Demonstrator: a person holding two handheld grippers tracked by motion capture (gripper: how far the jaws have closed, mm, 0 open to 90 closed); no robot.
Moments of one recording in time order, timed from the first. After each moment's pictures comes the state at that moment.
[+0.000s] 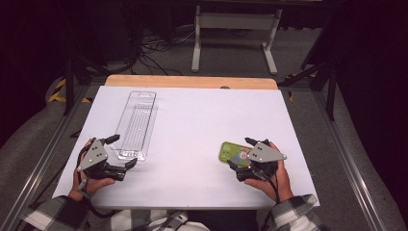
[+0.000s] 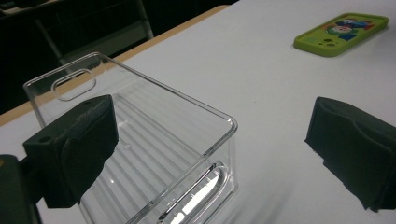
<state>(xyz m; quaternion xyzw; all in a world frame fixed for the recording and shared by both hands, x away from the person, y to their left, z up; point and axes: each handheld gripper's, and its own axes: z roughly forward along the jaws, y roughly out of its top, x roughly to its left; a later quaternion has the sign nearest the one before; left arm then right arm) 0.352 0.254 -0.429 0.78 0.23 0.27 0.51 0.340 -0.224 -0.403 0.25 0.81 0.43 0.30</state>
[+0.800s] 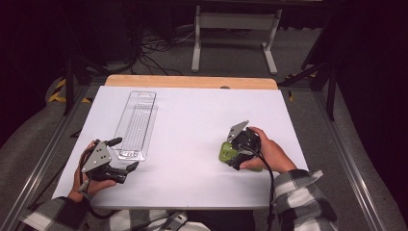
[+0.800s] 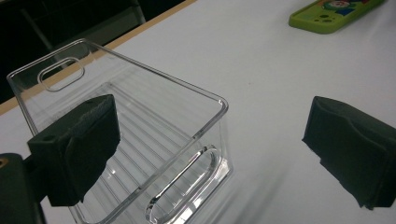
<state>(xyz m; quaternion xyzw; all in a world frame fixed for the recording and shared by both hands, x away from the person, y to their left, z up) 0.350 0.253 -0.433 0.81 0.22 0.26 0.48 0.419 -0.191 -0.400 0.18 0.95 0.20 0.13</state>
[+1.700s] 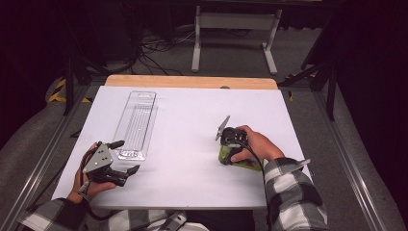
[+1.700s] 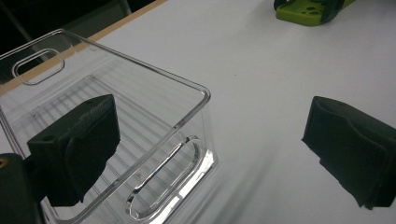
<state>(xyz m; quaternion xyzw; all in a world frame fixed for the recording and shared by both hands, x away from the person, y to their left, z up) 0.348 0.251 -0.437 0.82 0.21 0.24 0.48 0.462 -0.168 -0.430 0.15 0.98 0.12 0.04</state>
